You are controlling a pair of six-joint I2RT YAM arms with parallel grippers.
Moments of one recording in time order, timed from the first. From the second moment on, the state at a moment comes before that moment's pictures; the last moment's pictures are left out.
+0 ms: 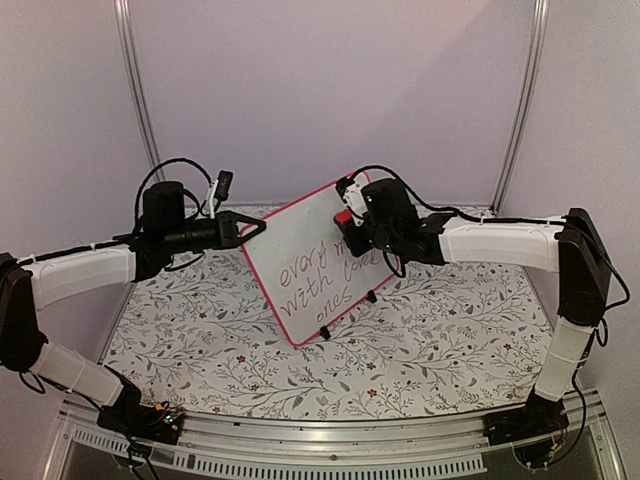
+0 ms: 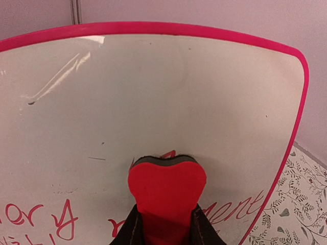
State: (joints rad) left arm -0.43 1.35 0.83 0.26 0.62 -0.50; right arm 0.84 1.84 1.37 -0.04 0.30 -0.01
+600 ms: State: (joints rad) left arm -0.43 1.35 0.83 0.26 0.62 -0.50; right arm 0.85 1.83 1.33 -0.03 0.30 -0.01
